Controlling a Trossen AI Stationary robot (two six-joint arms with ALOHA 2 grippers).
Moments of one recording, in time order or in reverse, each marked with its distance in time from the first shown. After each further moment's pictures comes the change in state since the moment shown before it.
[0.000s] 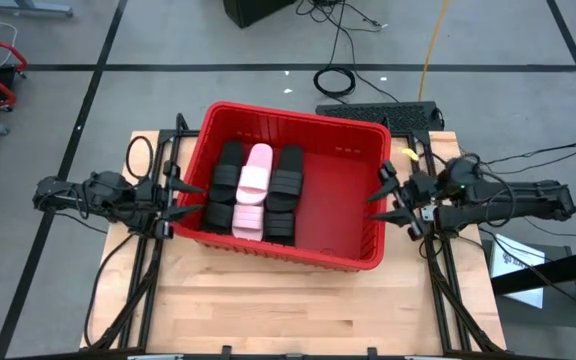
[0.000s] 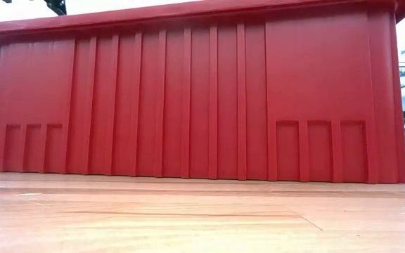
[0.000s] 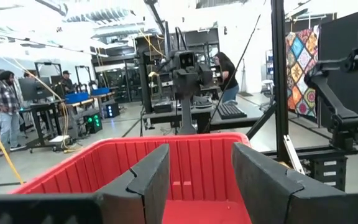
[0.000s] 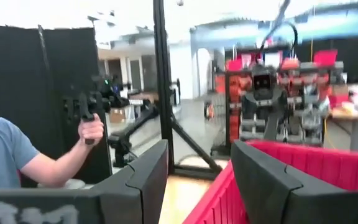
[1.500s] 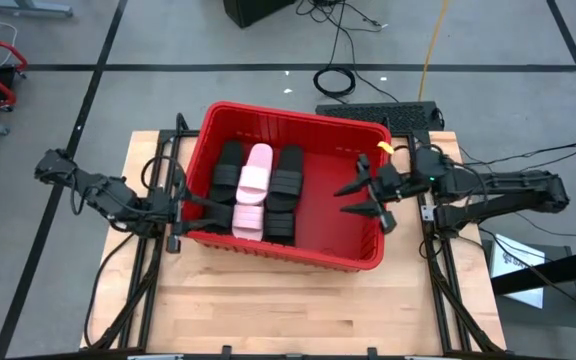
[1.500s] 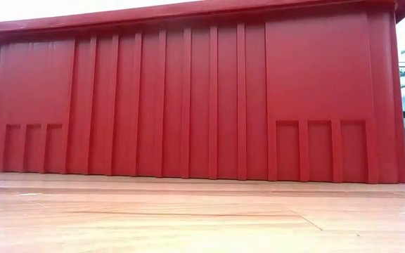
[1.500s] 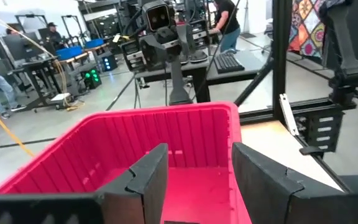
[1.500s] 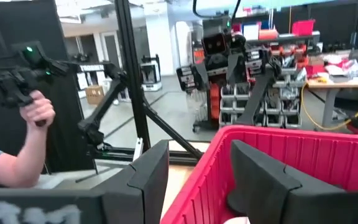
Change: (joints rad) left arm -0.295 0.392 0.369 -0.233 -0.328 -0.031; right arm -0.004 0.289 0.218 -0.076 0.074 -0.021
